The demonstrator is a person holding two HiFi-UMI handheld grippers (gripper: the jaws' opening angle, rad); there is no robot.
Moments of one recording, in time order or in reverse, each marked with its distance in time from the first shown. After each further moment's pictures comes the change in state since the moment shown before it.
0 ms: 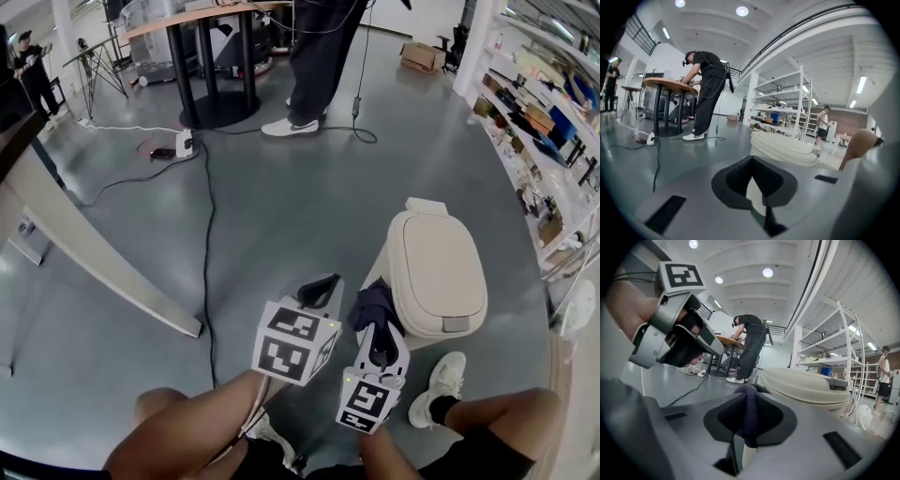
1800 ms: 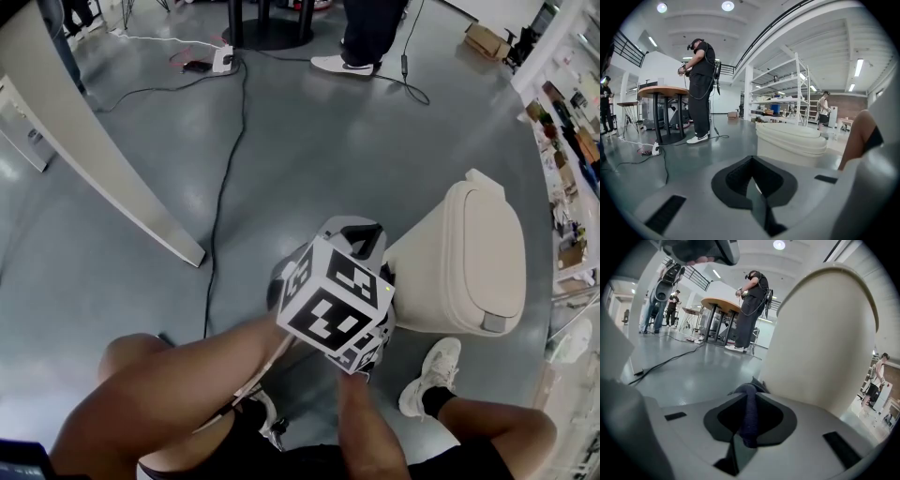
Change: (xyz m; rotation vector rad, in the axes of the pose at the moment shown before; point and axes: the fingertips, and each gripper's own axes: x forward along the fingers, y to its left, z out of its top) left arm 0.011 0.027 -0.019 0.121 0.062 0.050; right arm 0.068 0.044 -0.195 -0.098 0.342 -0.035
